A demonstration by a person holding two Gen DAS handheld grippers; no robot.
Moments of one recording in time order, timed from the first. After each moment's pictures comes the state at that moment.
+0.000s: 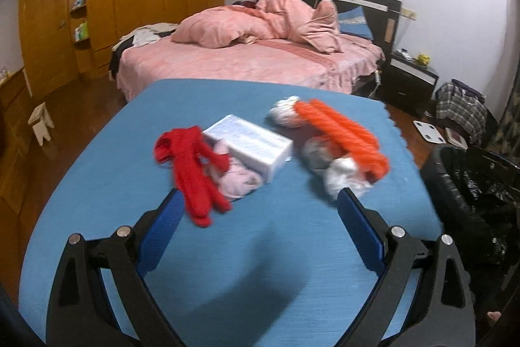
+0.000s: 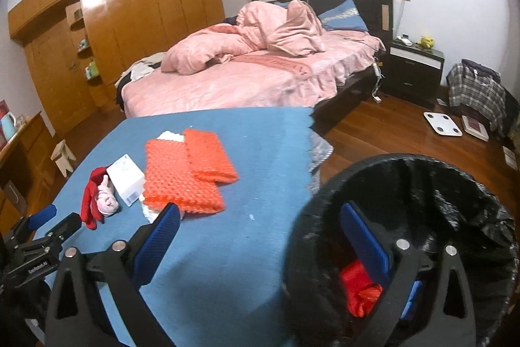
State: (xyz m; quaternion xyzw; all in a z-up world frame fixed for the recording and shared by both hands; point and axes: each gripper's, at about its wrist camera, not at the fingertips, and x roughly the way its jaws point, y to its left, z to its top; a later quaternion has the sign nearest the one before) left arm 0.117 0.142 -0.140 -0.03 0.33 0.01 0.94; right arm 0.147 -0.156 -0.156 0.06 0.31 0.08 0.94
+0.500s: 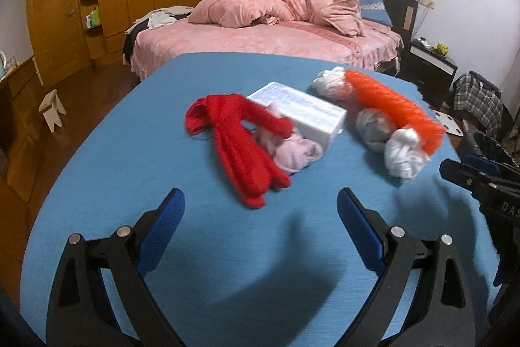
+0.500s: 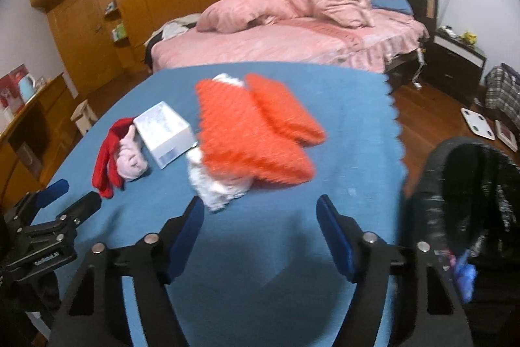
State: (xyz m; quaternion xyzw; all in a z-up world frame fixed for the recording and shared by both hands) left arm 0.123 0.186 -0.176 -0.03 0.36 0.04 0.93; right arm 0.170 -0.069 -0.204 0.03 0.37 0.16 0.92
